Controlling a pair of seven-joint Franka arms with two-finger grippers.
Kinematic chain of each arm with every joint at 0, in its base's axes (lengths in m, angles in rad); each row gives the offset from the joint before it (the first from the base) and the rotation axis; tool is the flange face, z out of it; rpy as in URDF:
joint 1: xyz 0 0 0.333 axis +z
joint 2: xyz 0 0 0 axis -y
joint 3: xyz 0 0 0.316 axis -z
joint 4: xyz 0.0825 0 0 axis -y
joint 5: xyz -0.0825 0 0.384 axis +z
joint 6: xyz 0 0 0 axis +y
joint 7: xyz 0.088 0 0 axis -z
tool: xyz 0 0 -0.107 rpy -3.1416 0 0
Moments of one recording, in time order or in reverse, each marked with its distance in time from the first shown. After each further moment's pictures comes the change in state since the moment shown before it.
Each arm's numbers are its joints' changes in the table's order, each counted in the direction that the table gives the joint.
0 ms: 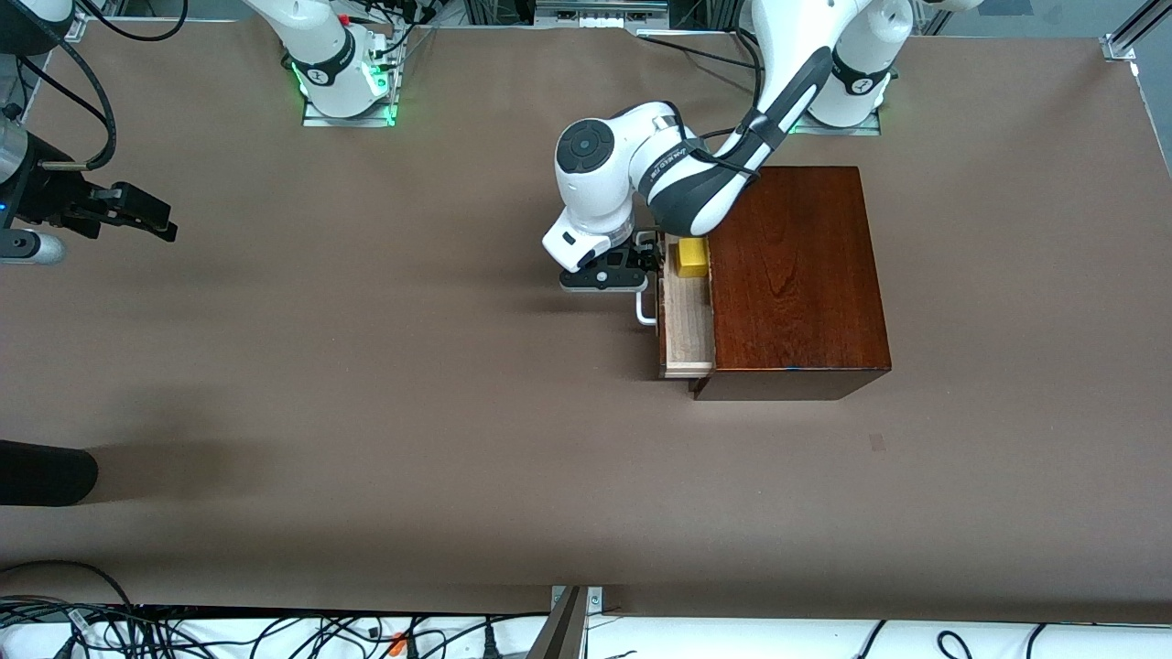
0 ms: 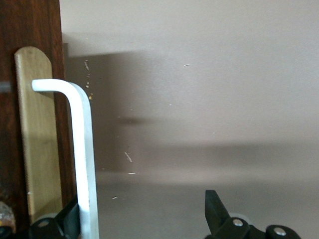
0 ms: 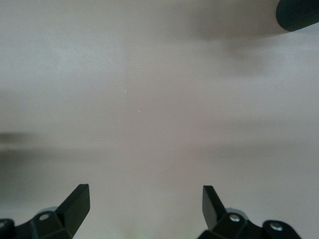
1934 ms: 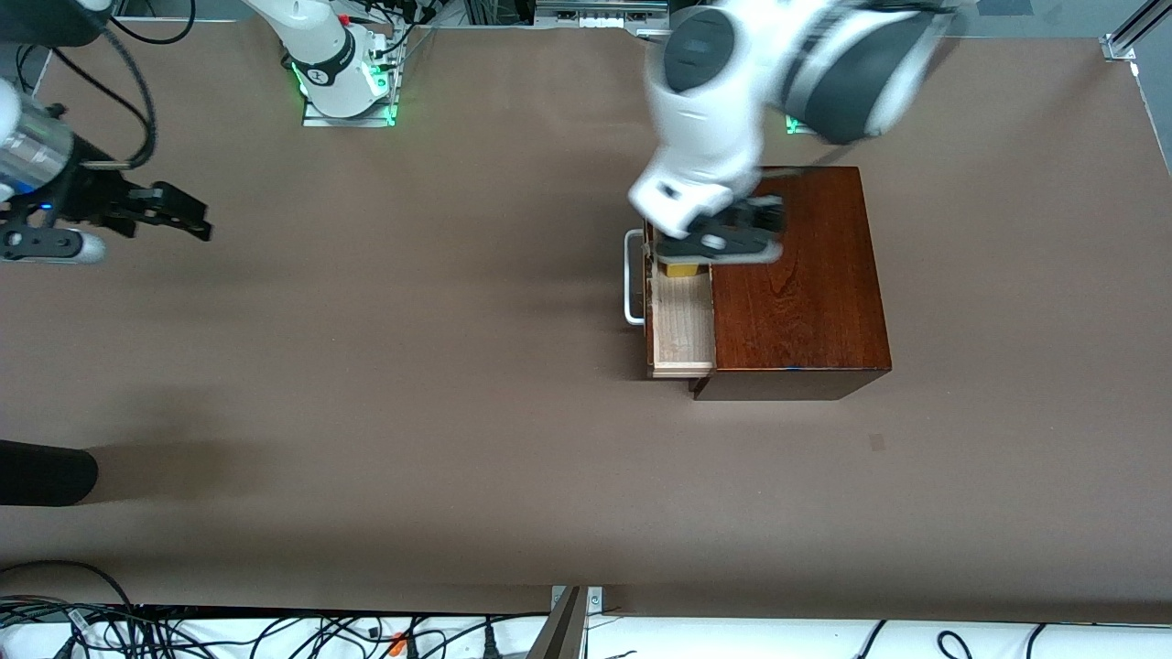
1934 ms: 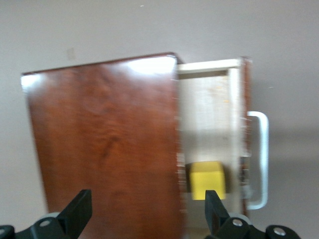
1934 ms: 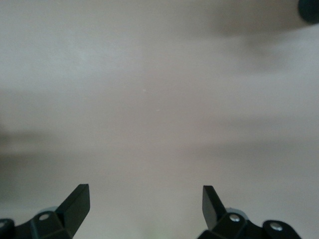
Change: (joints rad) left arm 0.238 0.286 -0.003 0.188 -0.097 0.553 0.400; right arm 0.015 0.000 -0.085 0.000 0.038 0.000 0.171
